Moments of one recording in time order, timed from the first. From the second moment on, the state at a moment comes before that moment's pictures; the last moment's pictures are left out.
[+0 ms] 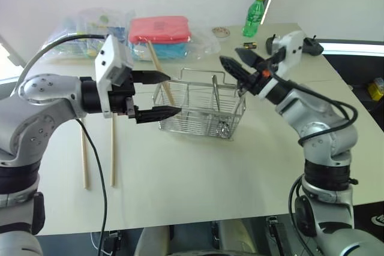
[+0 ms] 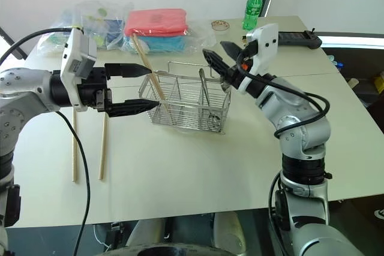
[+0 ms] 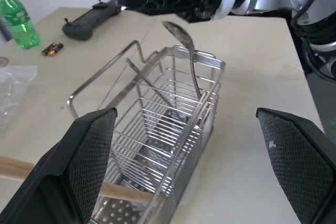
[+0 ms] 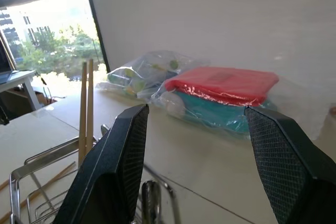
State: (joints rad) left arm -0.63 0.86 0.10 -0.44 -0.84 0.86 -0.86; right arm -0.65 -0.43 -0.17 -0.31 0.62 0.72 0.43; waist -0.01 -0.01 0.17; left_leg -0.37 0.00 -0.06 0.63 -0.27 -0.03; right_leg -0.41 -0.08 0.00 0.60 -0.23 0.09
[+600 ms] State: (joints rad) left arm -0.69 0.72 0.53 -0.30 -0.77 1.52 0.06; right arm -1.04 -1.04 -0.06 -0.17 0.78 1.14 0.96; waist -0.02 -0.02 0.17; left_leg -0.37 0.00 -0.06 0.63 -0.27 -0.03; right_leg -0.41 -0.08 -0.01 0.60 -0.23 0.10
